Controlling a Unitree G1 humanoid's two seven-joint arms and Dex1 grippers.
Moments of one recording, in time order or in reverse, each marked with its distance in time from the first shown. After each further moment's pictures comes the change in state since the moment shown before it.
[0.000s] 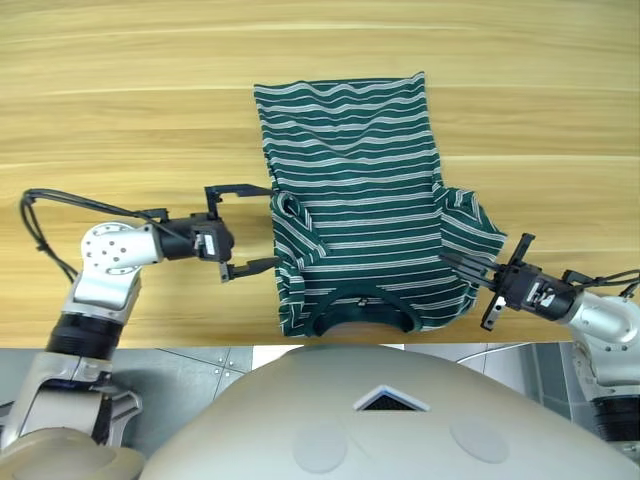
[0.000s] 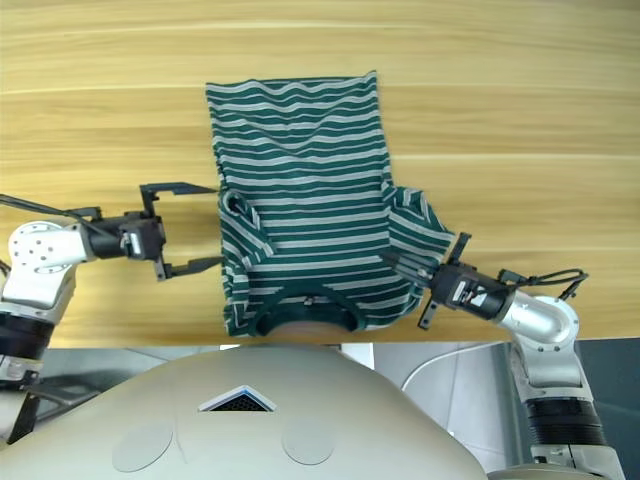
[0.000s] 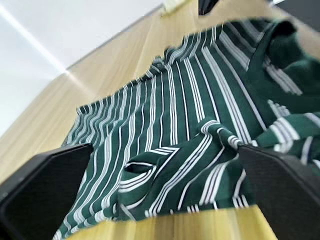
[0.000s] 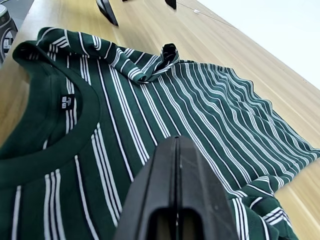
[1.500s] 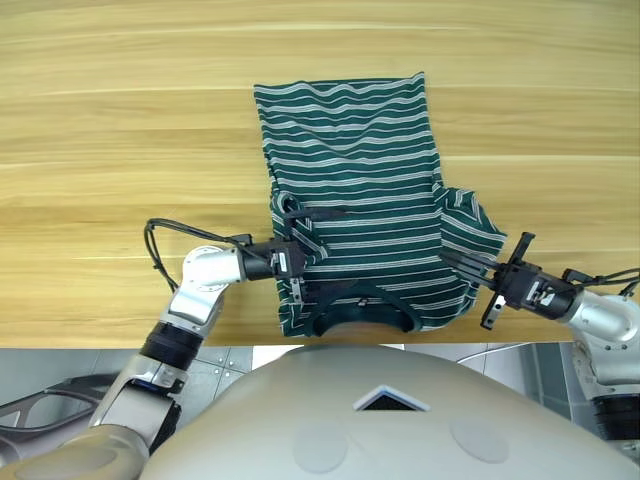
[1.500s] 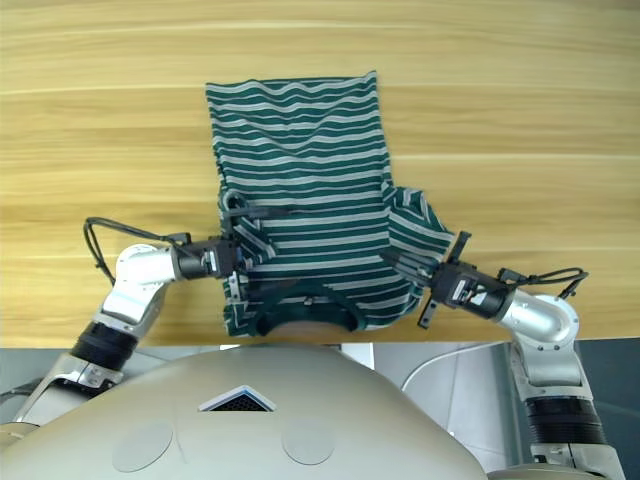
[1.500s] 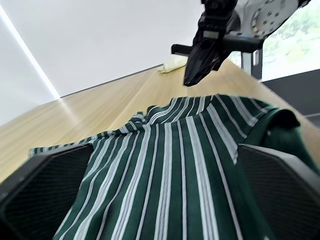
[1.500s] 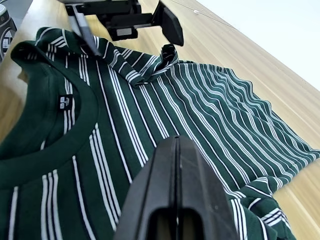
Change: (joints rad) left arm 0.057 -0.288 -0.188 -0.033 -0.019 0.058 0.056; right arm -0.005 0.001 0.001 0.001 -0.002 0.002 -0.001
